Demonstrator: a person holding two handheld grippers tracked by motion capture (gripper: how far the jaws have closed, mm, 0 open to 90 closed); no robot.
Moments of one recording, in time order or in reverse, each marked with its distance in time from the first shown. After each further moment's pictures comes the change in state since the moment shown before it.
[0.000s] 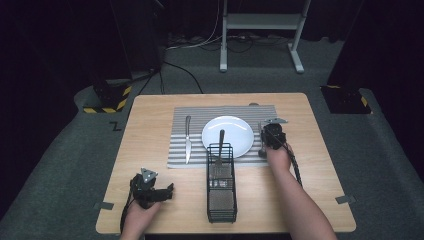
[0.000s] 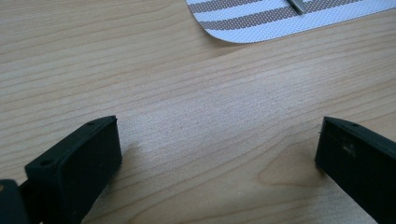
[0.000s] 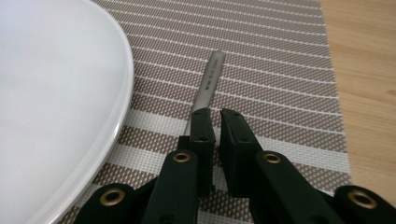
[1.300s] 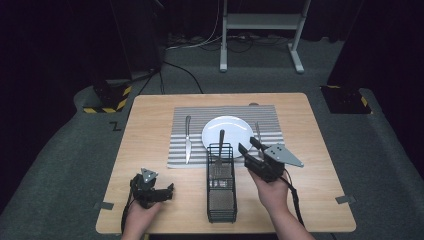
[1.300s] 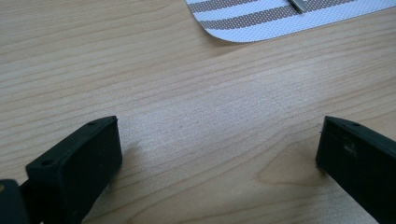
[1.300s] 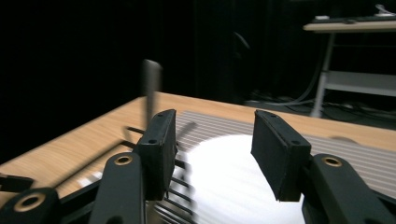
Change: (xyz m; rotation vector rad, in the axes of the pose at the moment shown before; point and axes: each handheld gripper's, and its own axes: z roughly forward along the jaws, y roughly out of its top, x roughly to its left) left arm -0.001 0.000 0.000 0.004 0.004 0.004; right arm 0.088 -0.027 -0.182 -0.565 0.384 -0.026
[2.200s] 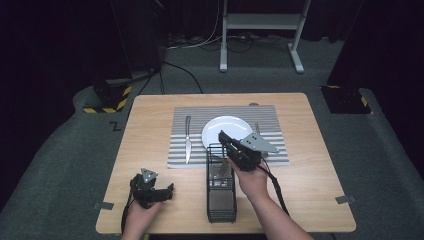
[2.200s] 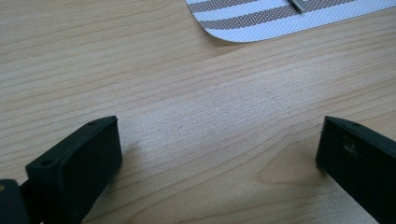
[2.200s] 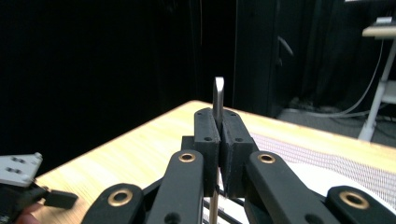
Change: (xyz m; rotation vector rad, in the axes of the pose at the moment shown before) left arm 0.000 0.000 0.000 0.000 0.000 0.001; right arm 0.029 0.018 0.043 -0.016 0.147 -0.011
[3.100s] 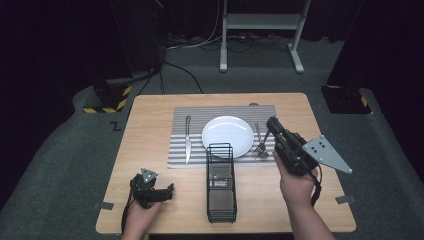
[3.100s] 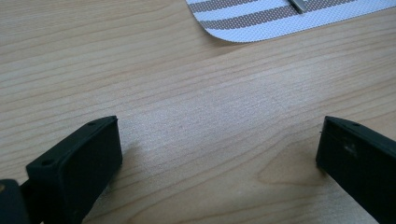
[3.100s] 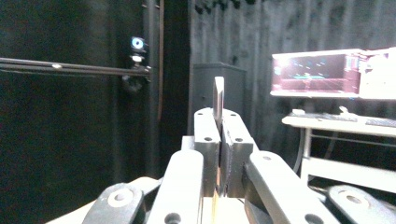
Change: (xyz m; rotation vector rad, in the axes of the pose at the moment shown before) left arm 0.000 0.000 0.000 0.000 0.001 -0.001; right arm -0.027 0.068 -0.117 -0.296 -0.184 -0.092
